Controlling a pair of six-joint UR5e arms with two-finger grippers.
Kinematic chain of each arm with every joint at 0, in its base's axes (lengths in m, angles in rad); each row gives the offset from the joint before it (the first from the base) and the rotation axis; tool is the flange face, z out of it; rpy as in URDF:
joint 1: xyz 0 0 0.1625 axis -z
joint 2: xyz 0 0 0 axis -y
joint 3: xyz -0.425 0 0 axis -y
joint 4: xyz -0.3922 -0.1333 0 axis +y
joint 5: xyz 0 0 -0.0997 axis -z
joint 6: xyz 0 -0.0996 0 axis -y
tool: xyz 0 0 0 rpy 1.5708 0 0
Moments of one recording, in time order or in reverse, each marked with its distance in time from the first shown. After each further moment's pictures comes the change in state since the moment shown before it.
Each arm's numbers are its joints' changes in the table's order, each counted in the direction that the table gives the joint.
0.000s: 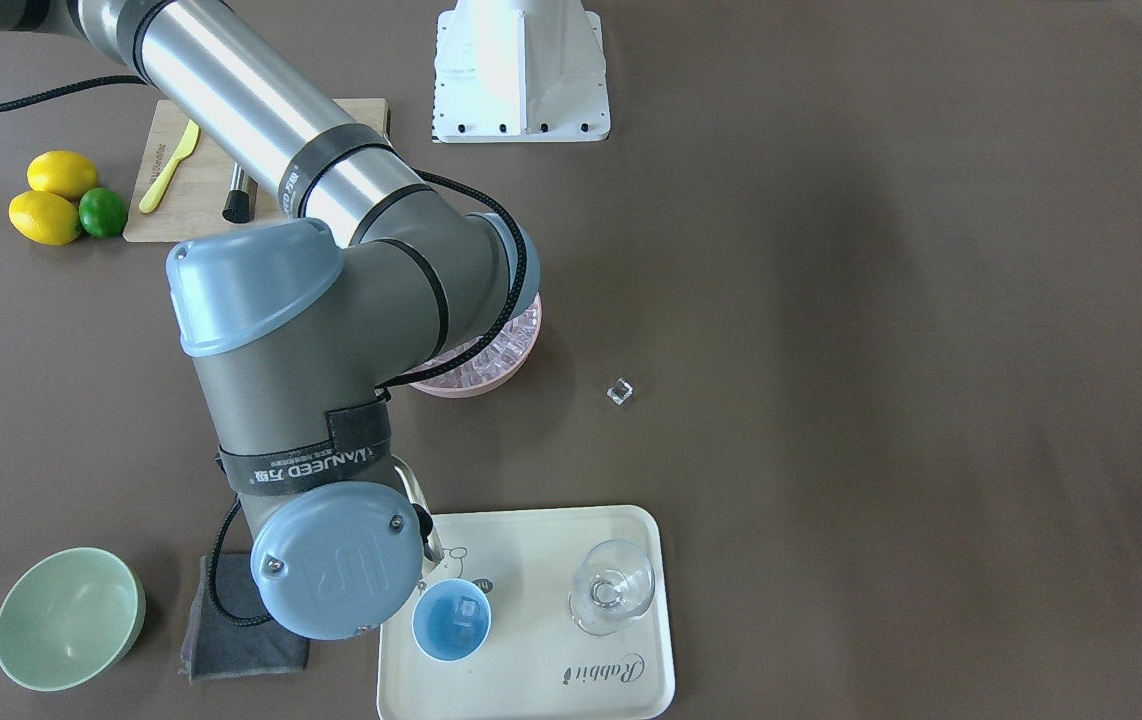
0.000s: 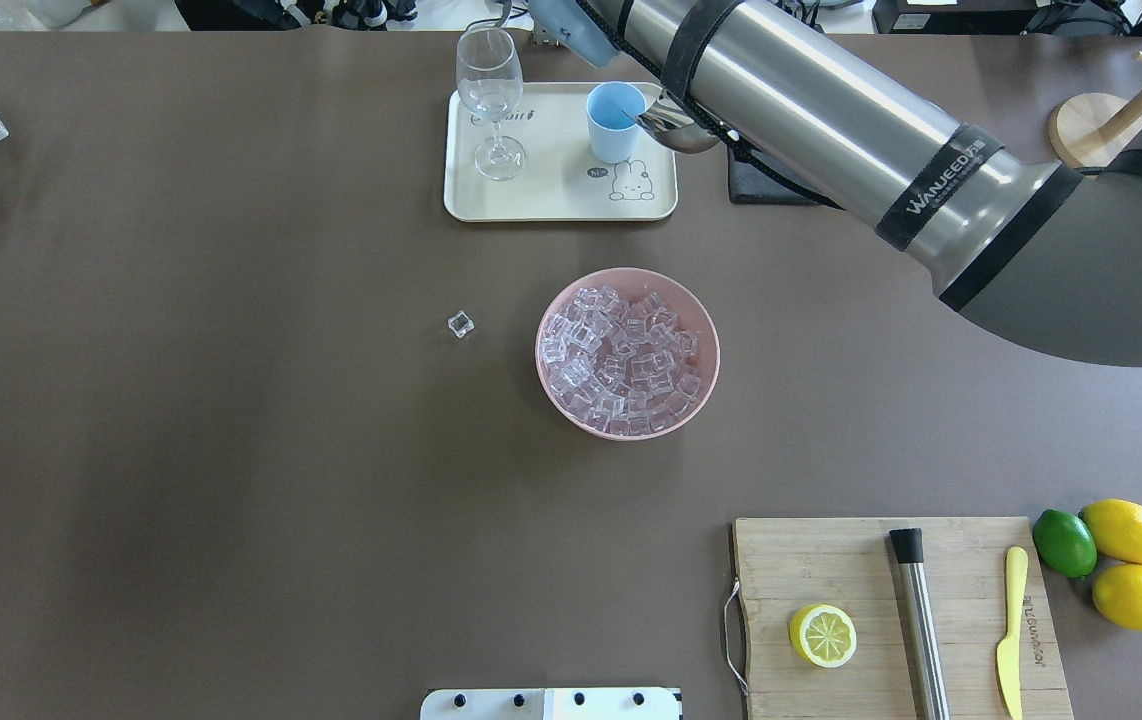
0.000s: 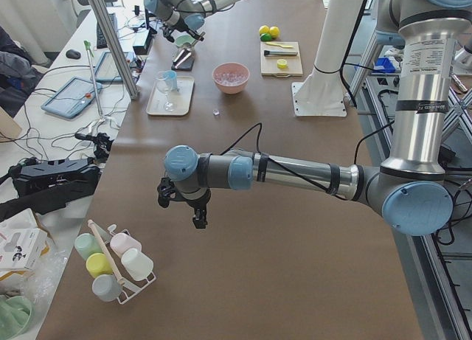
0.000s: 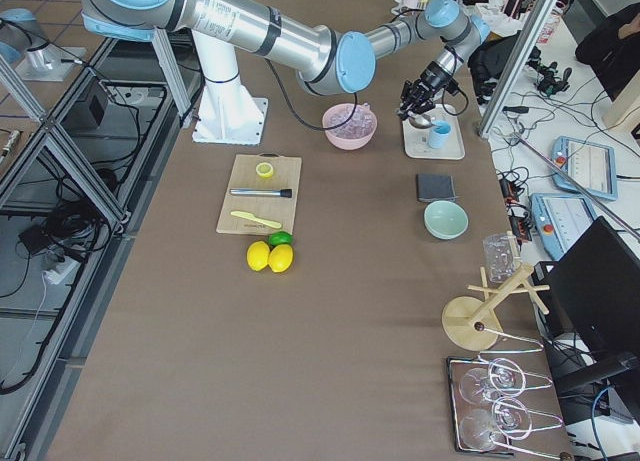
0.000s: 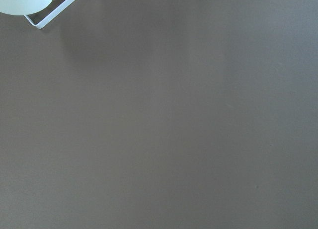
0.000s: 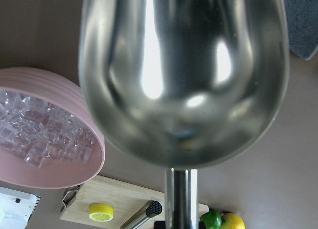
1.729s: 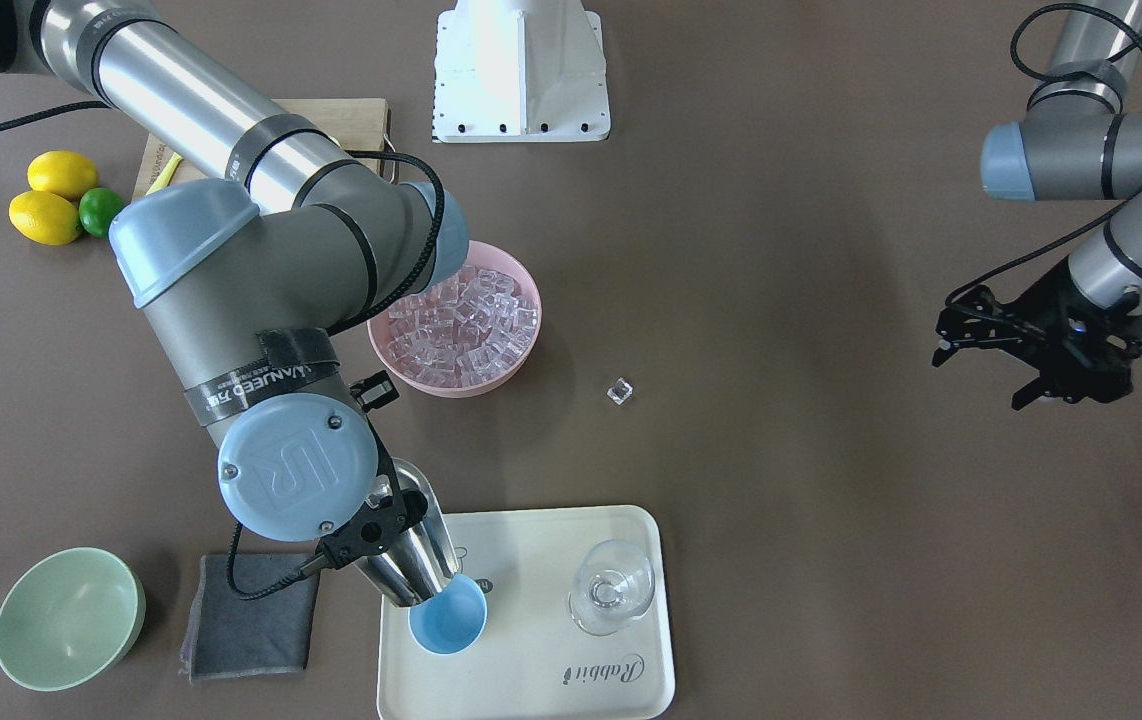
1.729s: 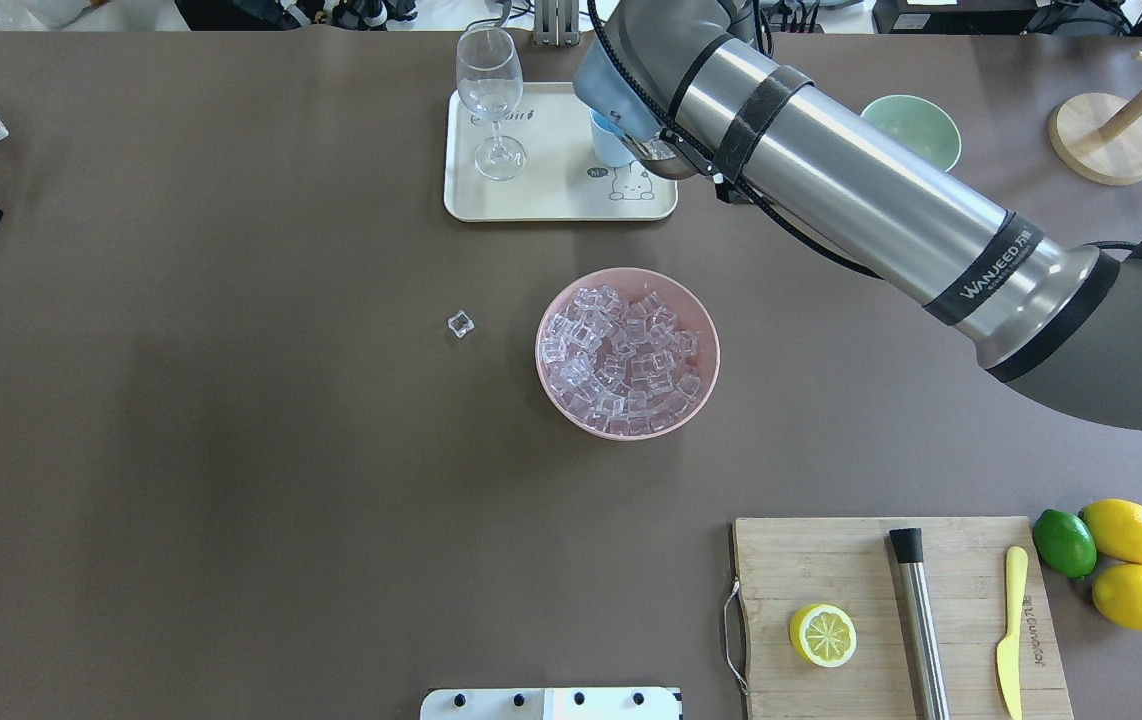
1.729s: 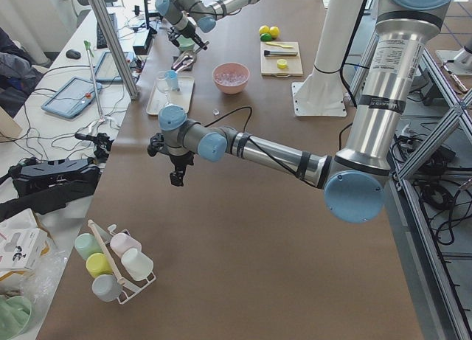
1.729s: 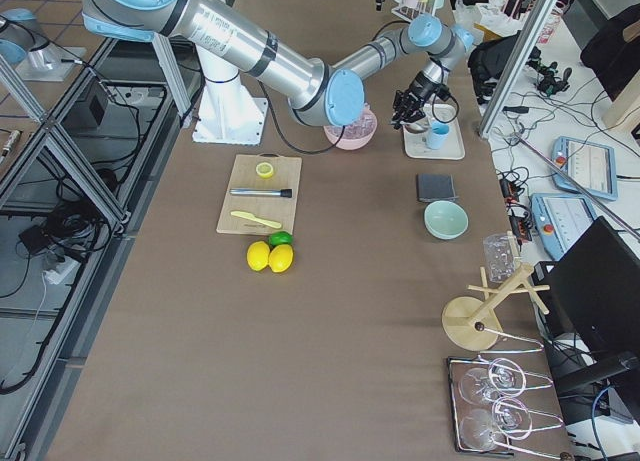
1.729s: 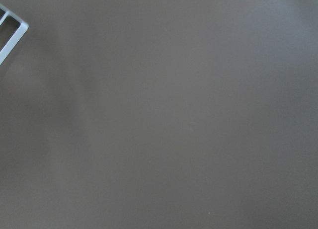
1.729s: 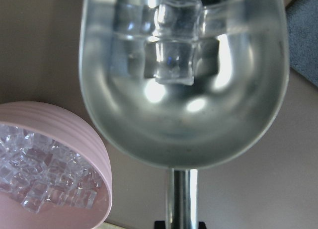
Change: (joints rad) left arm -0.228 -0.176 0.055 0.246 0.131 -0.141; right arm 0.034 -0.176 0.261 -0.107 0.056 0.133
